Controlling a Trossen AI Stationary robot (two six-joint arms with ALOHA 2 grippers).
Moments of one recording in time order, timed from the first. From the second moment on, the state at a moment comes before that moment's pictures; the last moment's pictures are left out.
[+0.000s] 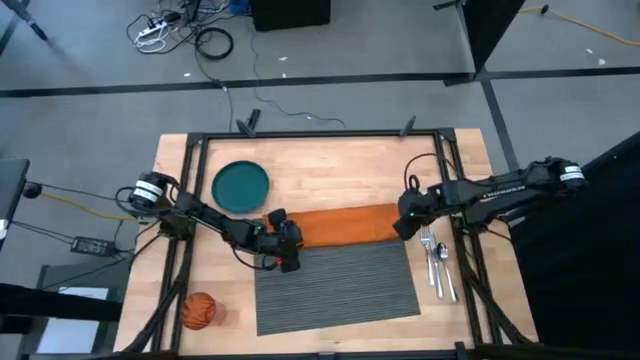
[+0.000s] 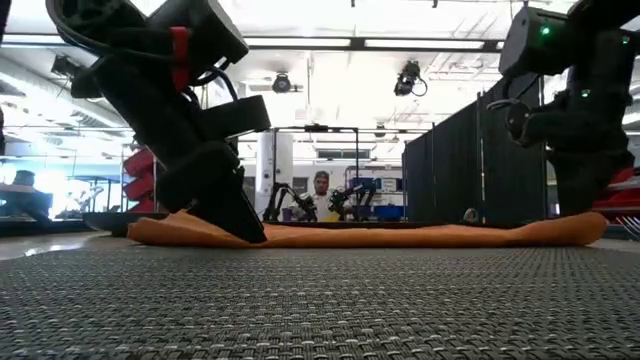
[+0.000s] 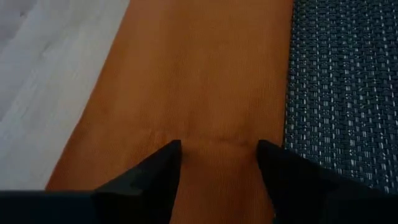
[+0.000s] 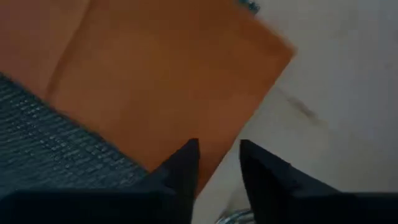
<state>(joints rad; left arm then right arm) -0.27 1.73 0.75 0.04 -0.46 -0.34 0.03 1.06 0.54 -0.78 0.09 0.96</state>
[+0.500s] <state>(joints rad) -0.27 1.73 0.75 0.04 -0.46 -0.34 0.04 1.05 0.35 -0.48 0.18 1.16</state>
